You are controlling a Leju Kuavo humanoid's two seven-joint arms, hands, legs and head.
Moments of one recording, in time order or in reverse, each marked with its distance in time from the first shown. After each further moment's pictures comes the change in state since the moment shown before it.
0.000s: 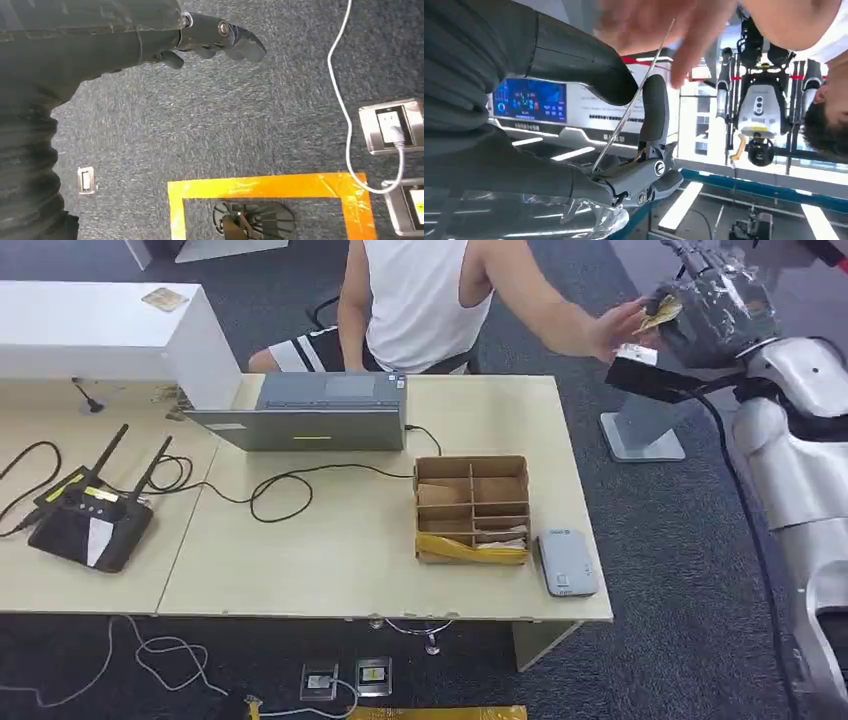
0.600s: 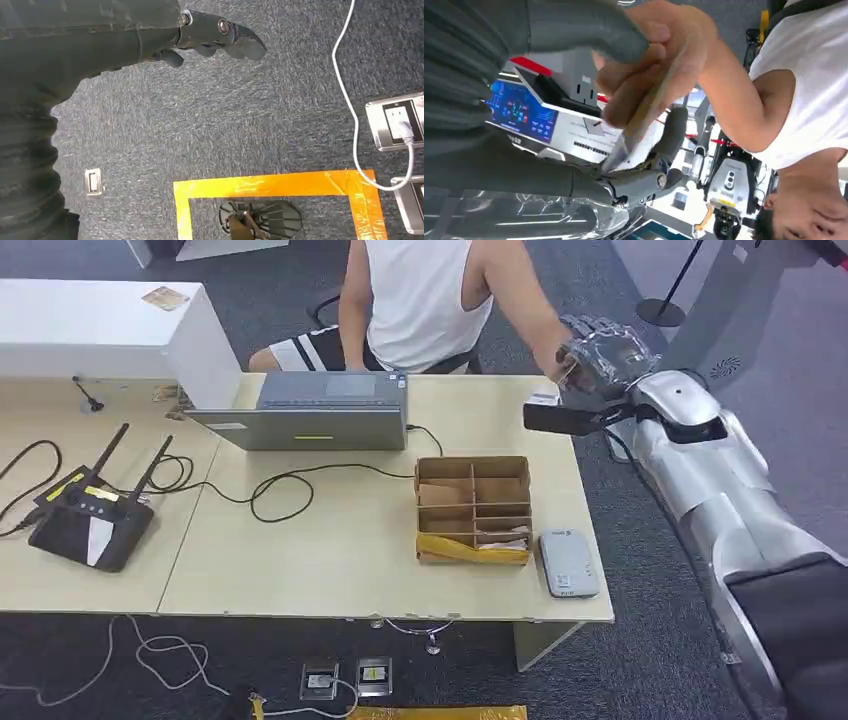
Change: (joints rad) left arm -0.007 -0.003 -0.026 0.001 -0.005 0.003 0.031; right arm -0.085 0.210 0.163 0.432 0.080 -0.074 0.031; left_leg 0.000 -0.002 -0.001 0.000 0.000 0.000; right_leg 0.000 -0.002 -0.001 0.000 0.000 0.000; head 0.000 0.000
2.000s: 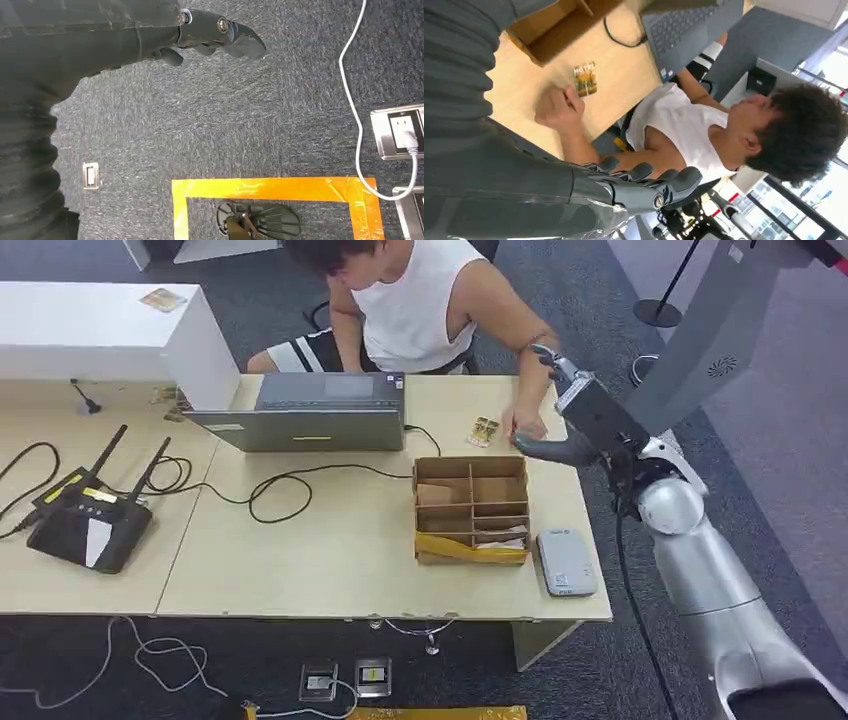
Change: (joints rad) left arm 0.023 0.003 0.002 0.002 0.053 0.031 -0.031; right arm 0.478 -0.089 -0.167 -0.837 -0.976 0.337 0.211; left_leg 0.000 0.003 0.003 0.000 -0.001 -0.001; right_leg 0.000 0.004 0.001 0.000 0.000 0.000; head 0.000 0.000
